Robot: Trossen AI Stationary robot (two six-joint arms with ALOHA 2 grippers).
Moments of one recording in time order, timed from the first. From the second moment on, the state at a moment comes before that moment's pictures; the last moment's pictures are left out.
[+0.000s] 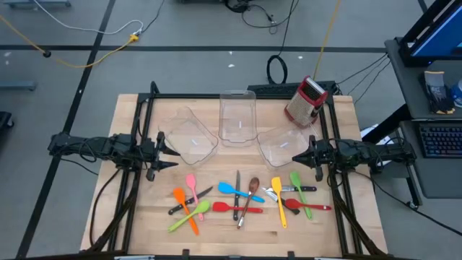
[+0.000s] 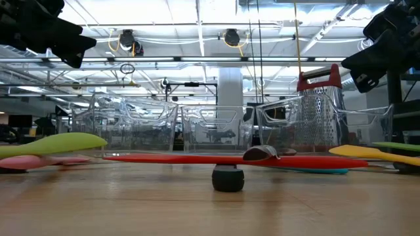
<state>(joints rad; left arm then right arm) -0.14 0.21 0.20 -0.10 0.00 -0.06 0.13 0.01 0.14 -0.28 0.08 0.33</state>
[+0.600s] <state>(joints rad) -0.14 0.21 0.20 -0.10 0.00 -0.06 0.13 0.01 0.14 -0.28 0.08 0.31</state>
